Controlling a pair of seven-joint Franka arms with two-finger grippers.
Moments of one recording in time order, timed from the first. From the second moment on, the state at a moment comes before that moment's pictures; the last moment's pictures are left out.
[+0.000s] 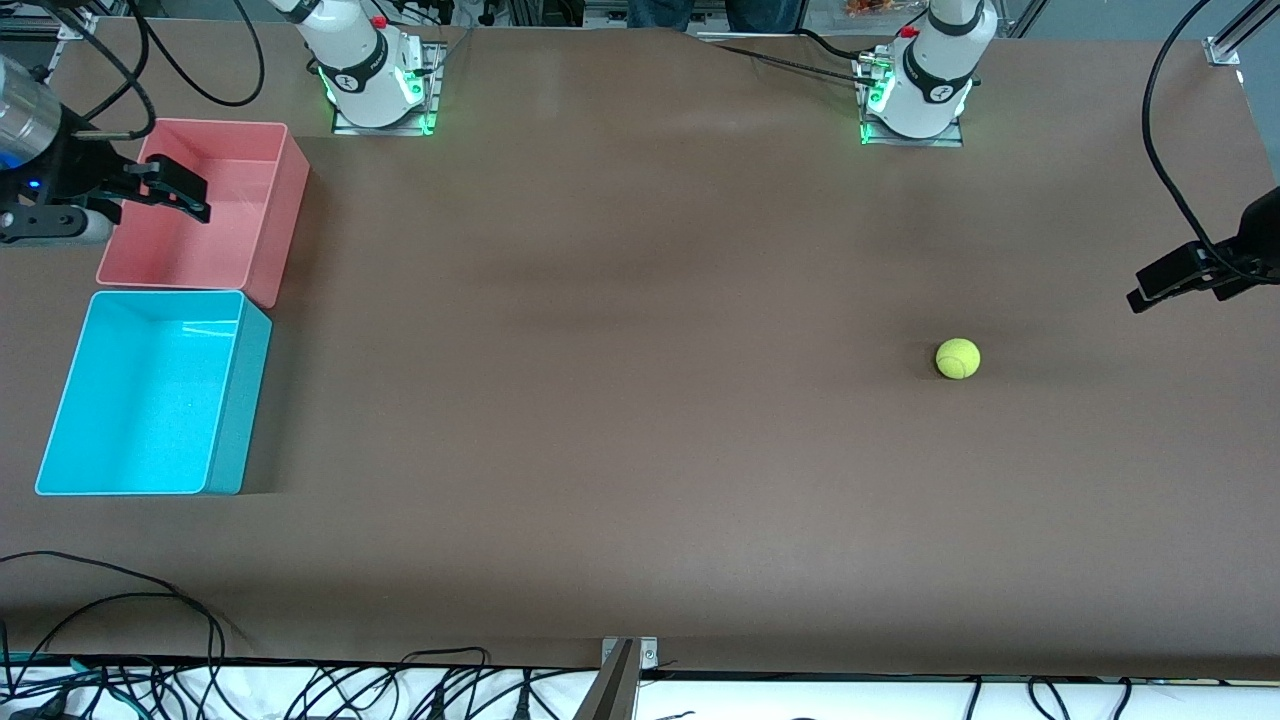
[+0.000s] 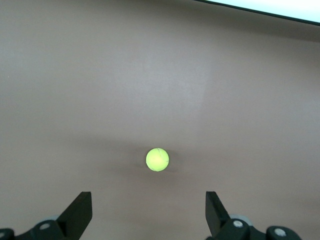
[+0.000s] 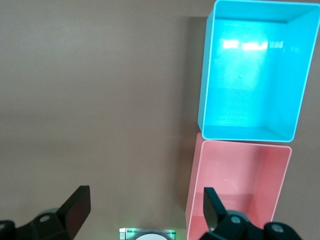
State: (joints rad) left arm 0.01 0.11 0.06 -1.47 -0.04 1.61 -0.12; right arm -0.03 -0.04 0.08 -1.66 -0.04 1.52 0.00
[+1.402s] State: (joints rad) left arm 0.01 0.18 0.06 -1.50 -0.04 1.61 -0.12; right arm -0.03 -0.05 0.08 -1.66 -0.03 1.51 0.00
